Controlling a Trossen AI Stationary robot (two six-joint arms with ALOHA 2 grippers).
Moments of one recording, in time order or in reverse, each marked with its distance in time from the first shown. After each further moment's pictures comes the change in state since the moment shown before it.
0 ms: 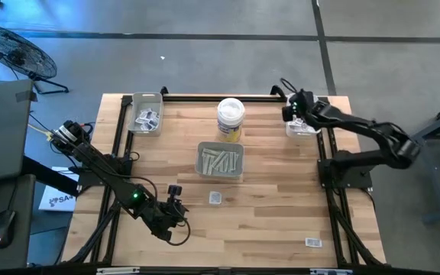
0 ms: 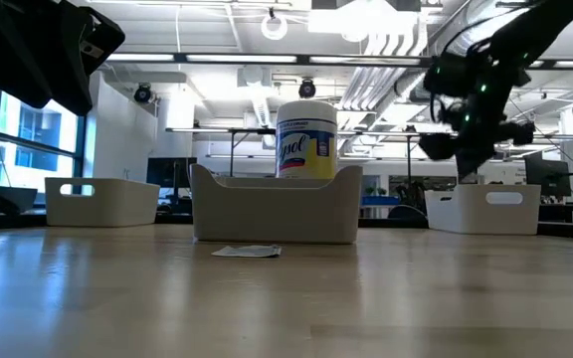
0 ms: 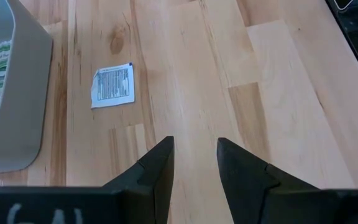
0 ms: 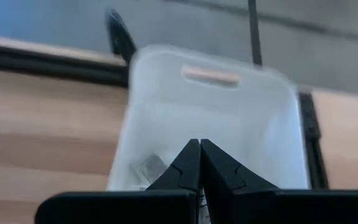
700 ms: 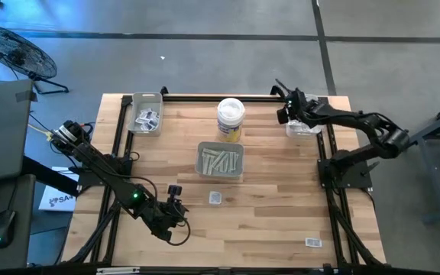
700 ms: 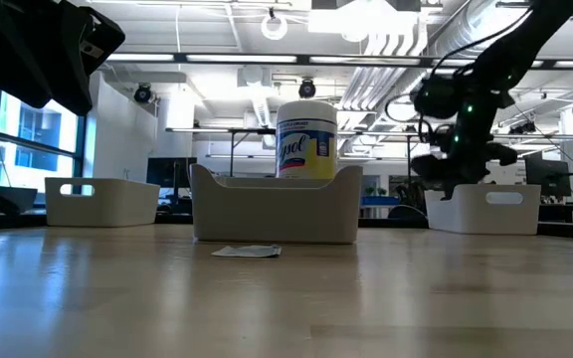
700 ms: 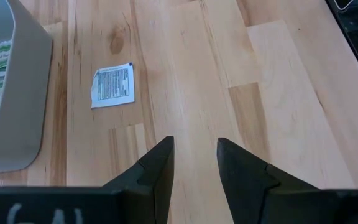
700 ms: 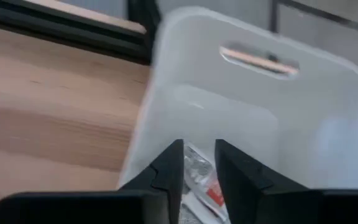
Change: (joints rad) left arm 0.000 0.000 0.000 0.000 0.000 0.000; right arm -0.053 0.166 -0.001 0.131 -0.100 -0.118
